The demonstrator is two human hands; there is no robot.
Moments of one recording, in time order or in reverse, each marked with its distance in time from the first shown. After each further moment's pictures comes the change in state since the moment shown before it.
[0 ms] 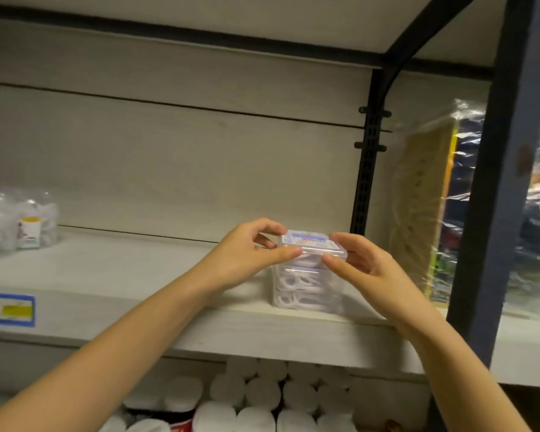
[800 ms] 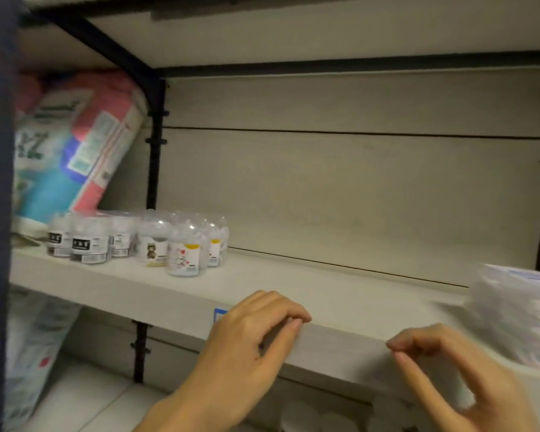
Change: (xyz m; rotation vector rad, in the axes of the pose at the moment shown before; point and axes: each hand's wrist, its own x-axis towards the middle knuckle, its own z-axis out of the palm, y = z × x) left_hand -0.147 -0.063 -0.180 0.572 0.239 0.367; right_hand -0.040 -0.082 0.190 -0.125 0.242 -0.517
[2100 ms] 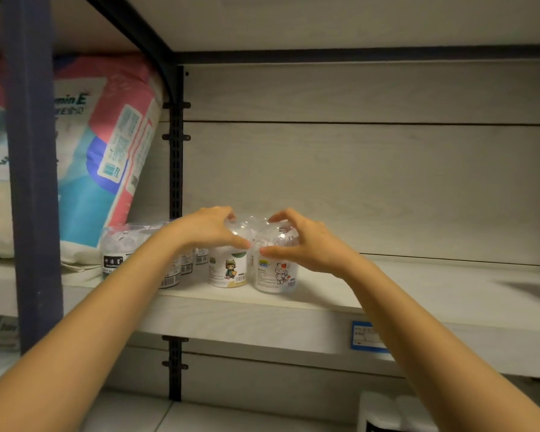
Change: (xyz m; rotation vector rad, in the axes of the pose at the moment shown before) left_hand 0.092 -0.197 -0.170 0.286 -0.516 -0.525; right_hand 0.164 -0.078 0.240 -0.032 -0.575 0.361
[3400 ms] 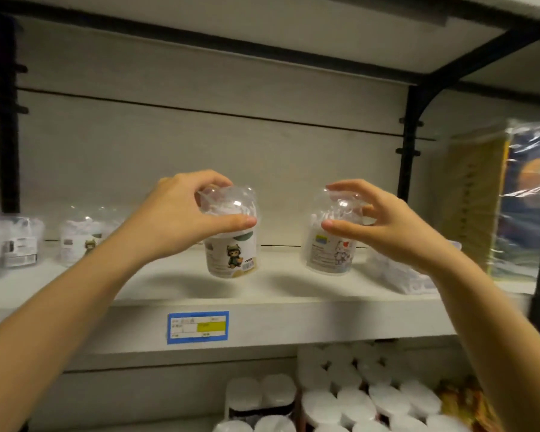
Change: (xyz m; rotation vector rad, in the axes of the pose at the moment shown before) left_hand -0.035 0.177 0.058 -0.407 0.319 0.392; right_hand -0.169 0.096 -0.199 -0.026 0.285 0.103
